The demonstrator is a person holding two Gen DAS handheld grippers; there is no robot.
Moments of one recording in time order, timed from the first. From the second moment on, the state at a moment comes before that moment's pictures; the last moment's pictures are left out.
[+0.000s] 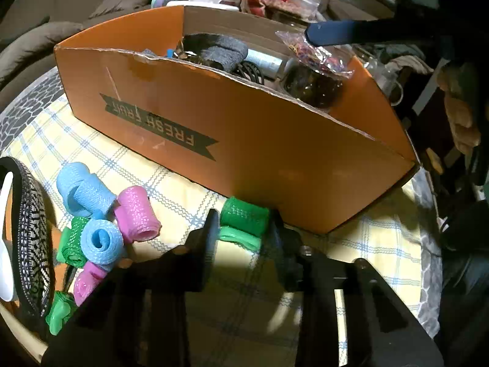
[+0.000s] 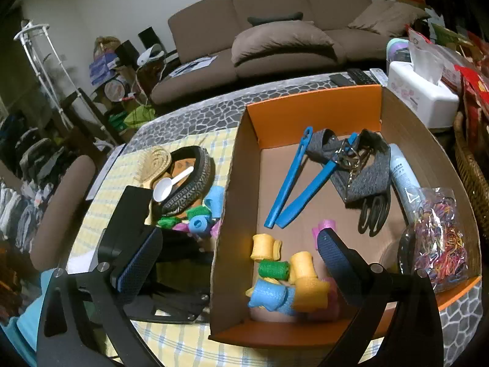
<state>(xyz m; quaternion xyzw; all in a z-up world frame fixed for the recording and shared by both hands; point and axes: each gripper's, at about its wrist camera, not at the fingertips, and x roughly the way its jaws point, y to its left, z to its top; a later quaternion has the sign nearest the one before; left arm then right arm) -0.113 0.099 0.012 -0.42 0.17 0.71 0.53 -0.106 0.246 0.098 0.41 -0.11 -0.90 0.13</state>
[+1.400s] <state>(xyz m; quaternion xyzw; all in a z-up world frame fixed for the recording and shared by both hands) -0.069 -0.096 0.116 -0.39 -0.04 0.87 0.31 -0.158 0.117 0.044 0.47 -0.06 -0.87 0.15</state>
